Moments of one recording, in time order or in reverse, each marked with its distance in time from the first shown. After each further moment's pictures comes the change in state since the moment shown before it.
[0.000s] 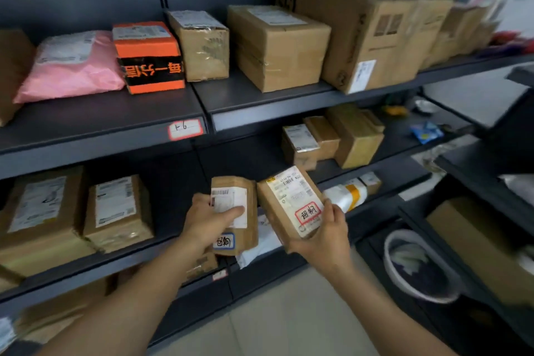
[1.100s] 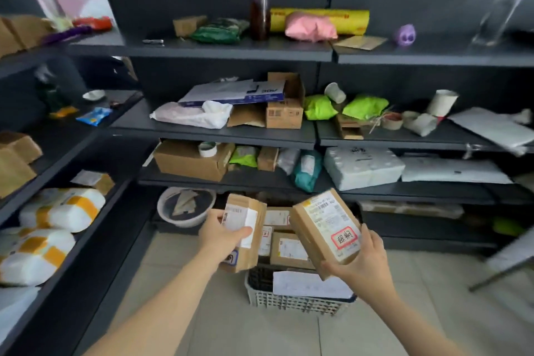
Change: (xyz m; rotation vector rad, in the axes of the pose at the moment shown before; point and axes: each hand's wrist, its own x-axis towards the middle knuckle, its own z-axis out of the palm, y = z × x) left_hand -0.498 0.014 0.413 0.388 -0.814 0.516; right_hand -0.540 0.383 -0.280 0.067 0.680 0.942
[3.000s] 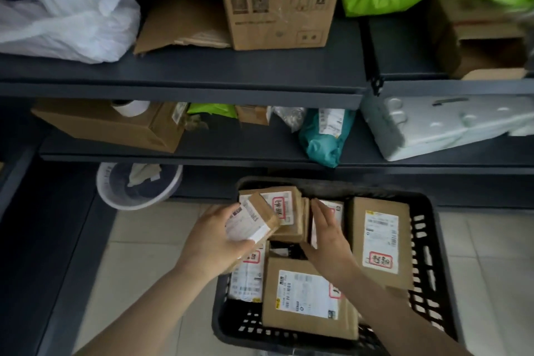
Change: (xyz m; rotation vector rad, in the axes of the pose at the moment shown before) left_hand 0.327 -0.036 0.187 0.588 -0.342 0.167; right_hand 0.353 0.074 0.265 -0.033 -0.466 -0.102
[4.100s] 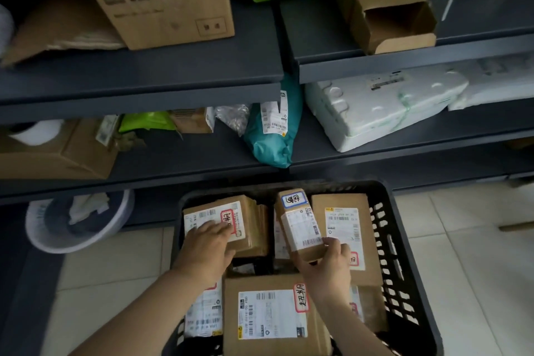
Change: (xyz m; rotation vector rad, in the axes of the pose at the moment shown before) left_hand 0.058 0.030 0.084 0.560 -0.264 0.247; right_hand -0.021 0.073 0.015 0.287 0.411 0.563
